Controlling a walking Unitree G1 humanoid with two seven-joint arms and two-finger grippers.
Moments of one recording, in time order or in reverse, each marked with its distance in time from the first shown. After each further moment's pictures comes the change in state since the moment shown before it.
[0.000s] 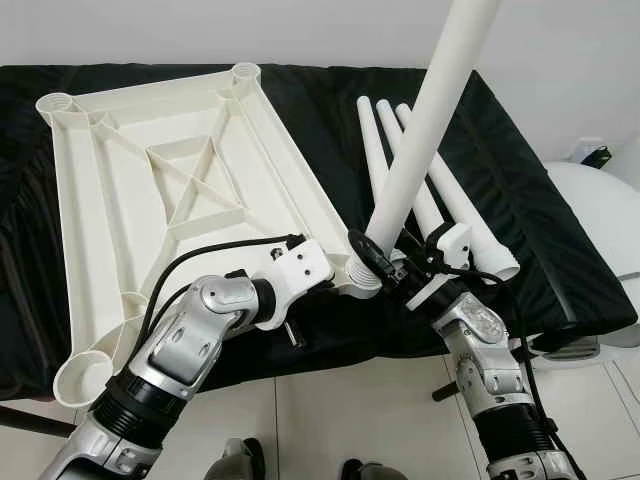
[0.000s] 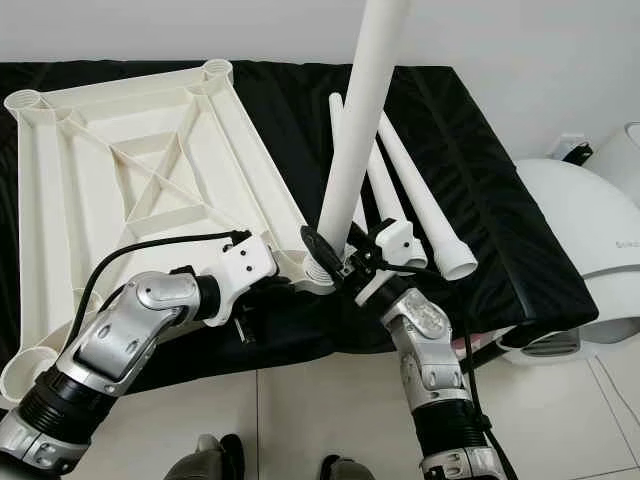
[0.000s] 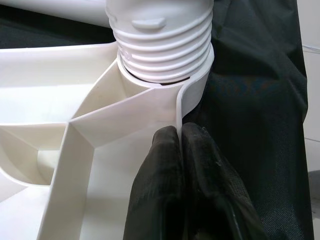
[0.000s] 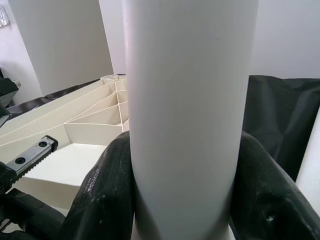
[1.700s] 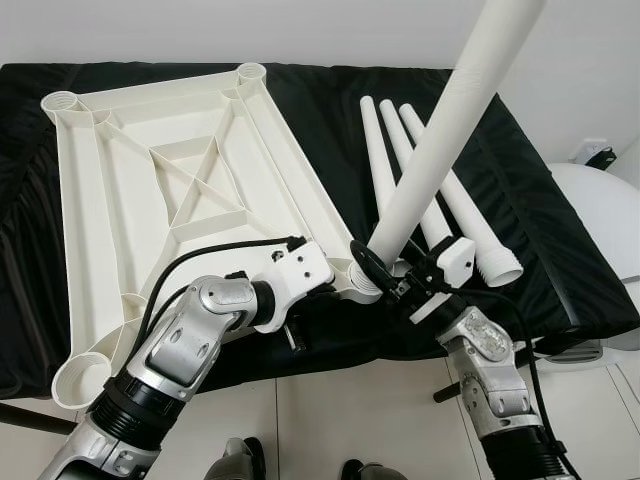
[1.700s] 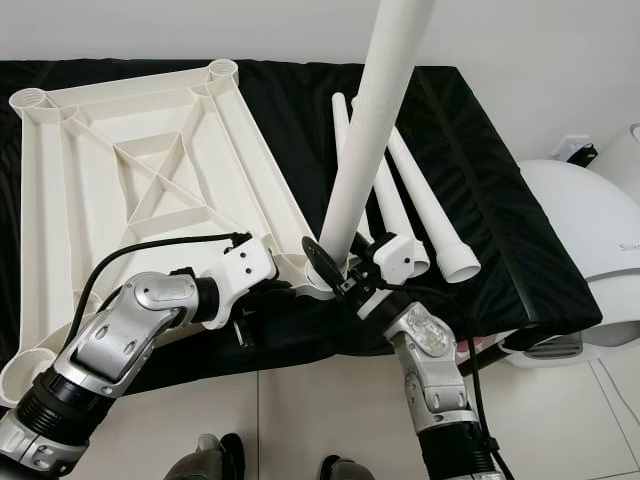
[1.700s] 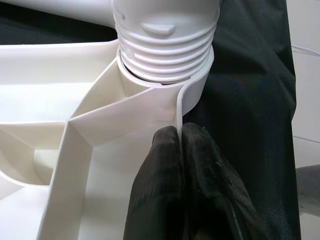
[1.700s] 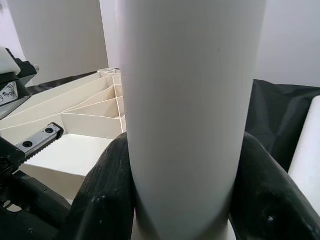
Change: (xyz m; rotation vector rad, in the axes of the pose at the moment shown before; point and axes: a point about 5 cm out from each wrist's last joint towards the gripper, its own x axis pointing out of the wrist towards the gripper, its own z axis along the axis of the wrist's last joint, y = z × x) left arm -0.001 -0.001 0.001 -0.008 0.000 -0.005; right arm -0.016 0.013 0.000 -0.069 0.019 -0.036
